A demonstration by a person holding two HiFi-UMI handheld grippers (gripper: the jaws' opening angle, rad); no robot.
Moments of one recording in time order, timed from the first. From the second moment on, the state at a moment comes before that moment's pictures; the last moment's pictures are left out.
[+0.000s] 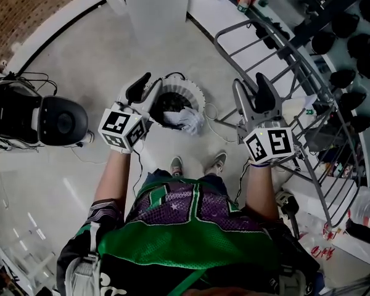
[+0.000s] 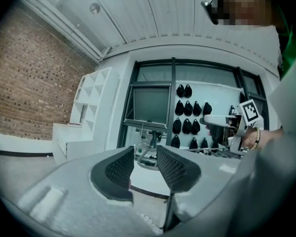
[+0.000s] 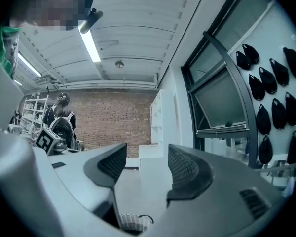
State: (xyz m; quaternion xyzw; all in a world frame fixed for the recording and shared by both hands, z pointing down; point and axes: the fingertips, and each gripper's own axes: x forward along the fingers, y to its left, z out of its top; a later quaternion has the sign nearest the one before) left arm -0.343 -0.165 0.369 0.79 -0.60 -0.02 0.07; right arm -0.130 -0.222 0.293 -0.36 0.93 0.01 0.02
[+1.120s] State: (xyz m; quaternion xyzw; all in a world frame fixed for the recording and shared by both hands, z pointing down) left arm -0.273 -0.158 0.569 0.79 -0.60 0.07 0.12; right arm -0.082 -0.209 0.681 -0.30 0.94 -0.12 -0.13
